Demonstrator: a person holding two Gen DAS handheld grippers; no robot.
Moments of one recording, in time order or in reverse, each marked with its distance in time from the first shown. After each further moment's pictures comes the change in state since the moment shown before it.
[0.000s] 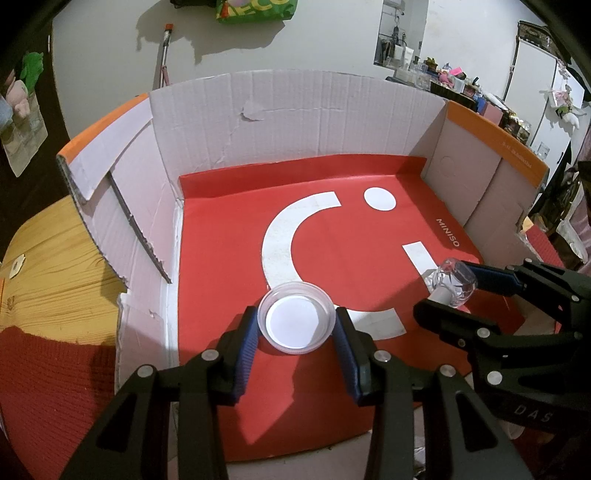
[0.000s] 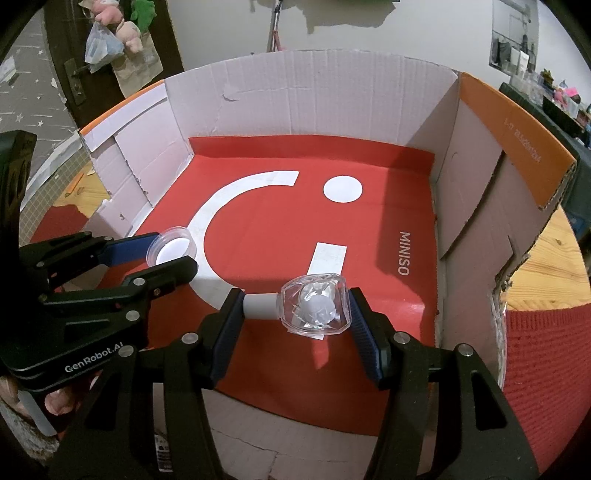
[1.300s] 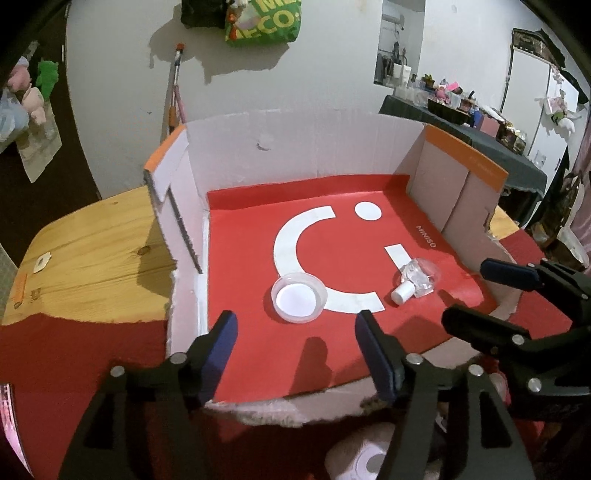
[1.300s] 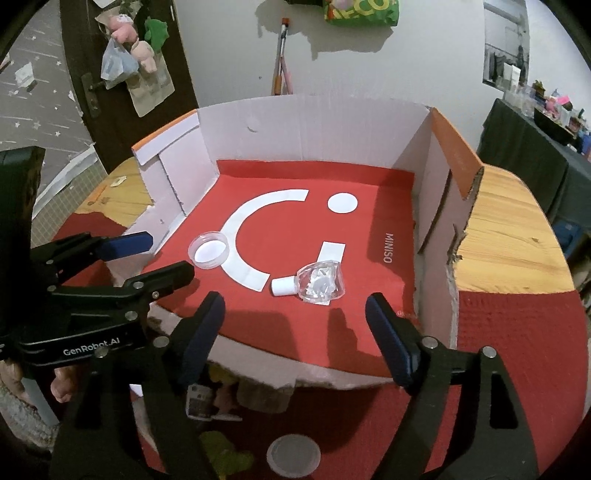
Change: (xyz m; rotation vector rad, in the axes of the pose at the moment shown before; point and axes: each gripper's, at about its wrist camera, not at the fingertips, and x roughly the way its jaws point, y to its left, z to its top) left arm -0.050 -0.001 -0.016 -0.007 -0.080 0.025; right arm -0.052 0.011 -0.016 -0.003 -0.094 0.026
